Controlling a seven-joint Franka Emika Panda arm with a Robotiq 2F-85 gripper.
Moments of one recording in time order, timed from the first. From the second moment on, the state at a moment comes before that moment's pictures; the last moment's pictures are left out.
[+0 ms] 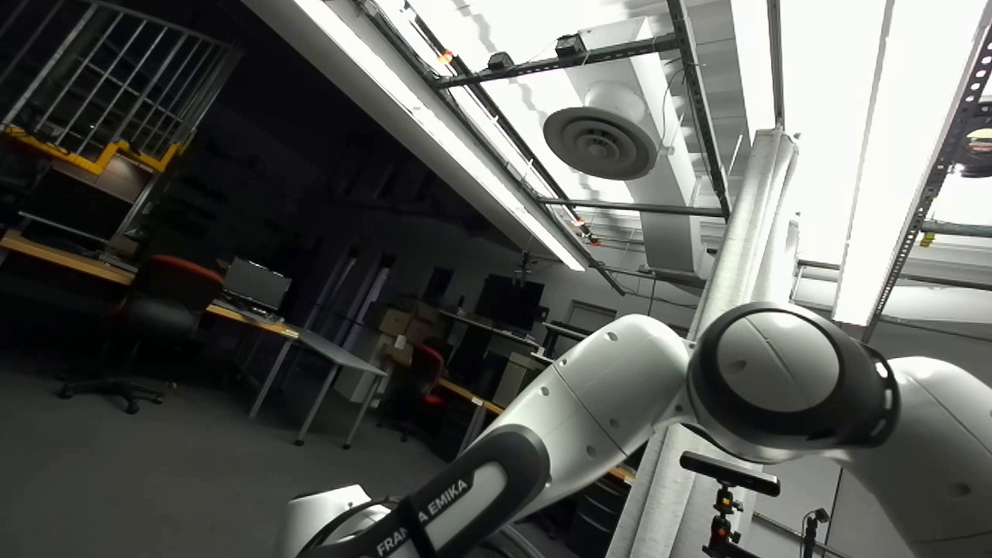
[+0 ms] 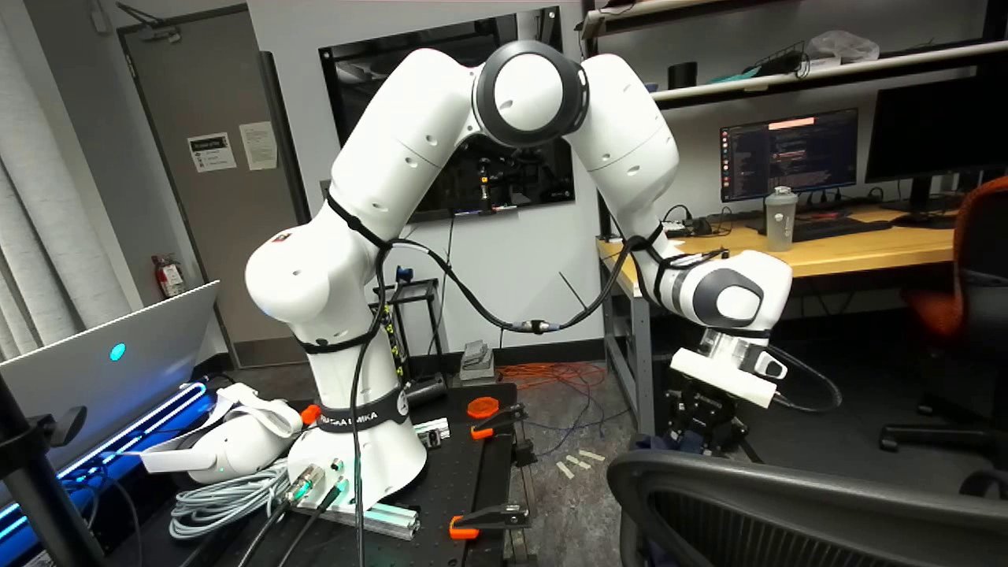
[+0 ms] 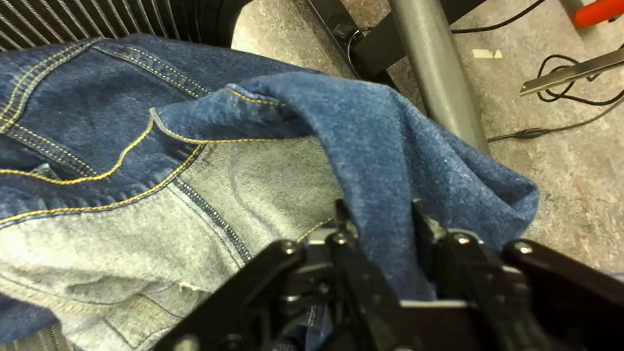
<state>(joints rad) 0.06 0.78 0.13 -1.86 -0.21 2.20 -0.67</state>
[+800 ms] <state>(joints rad) 0.02 0.66 0.13 -1.85 -0.18 2.21 -0.56</state>
